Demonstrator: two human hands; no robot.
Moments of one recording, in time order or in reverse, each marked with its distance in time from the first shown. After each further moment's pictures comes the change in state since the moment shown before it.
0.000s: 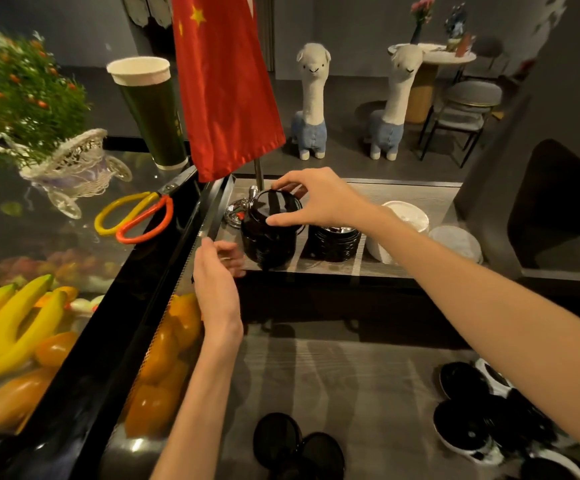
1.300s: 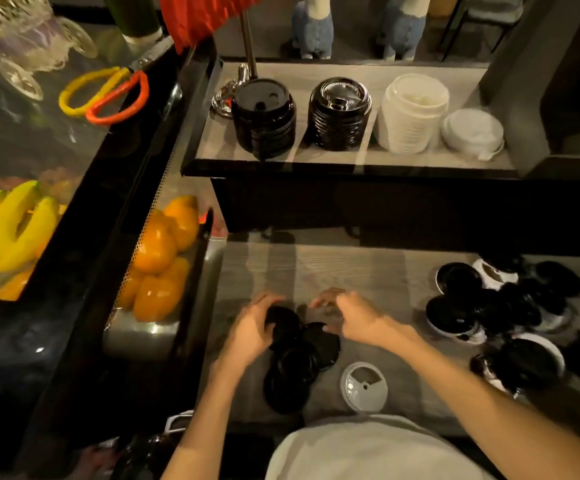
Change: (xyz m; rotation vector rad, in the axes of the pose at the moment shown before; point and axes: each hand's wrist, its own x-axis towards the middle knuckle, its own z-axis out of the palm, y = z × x) left_hand -0.074 -0.228 -0.121 0.922 -0.830 0.132; right_hand -0.250 0.065 0.246 0.199 -0.499 0.388
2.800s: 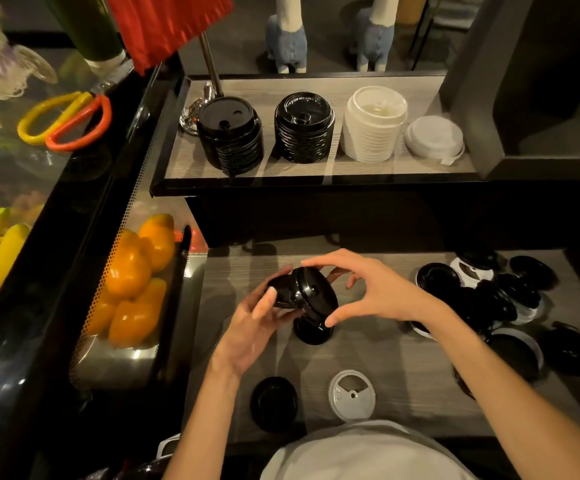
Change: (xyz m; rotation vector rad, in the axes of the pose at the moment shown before) left_hand 0.001 0.087 -0.018 -1.250 -0.160 -0.108; right_hand -0.063 -0.018 -0.100 0.245 0.176 -0.299
